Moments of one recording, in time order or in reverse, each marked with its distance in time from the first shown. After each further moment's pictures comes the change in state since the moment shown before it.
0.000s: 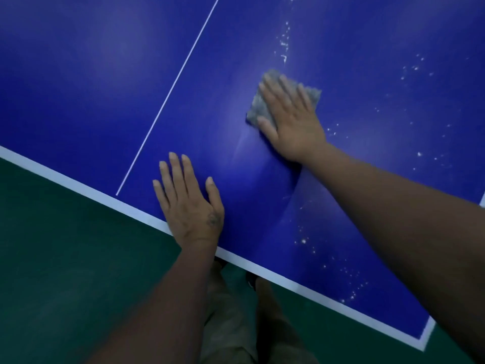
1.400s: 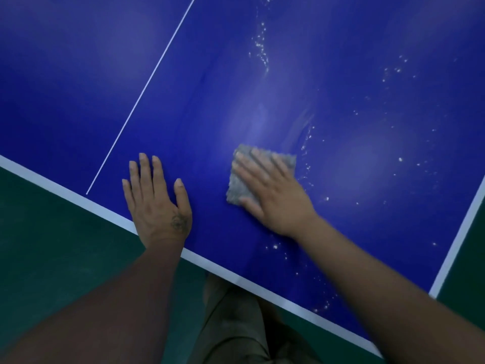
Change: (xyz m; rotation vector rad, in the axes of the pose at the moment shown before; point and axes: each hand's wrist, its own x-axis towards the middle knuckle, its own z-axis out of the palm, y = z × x) left_hand 0.001 -0.006 0.007 0.073 0.025 -0.005; right_hand -0.129 -0.010 0.014 0.098 -0.053 -0.239
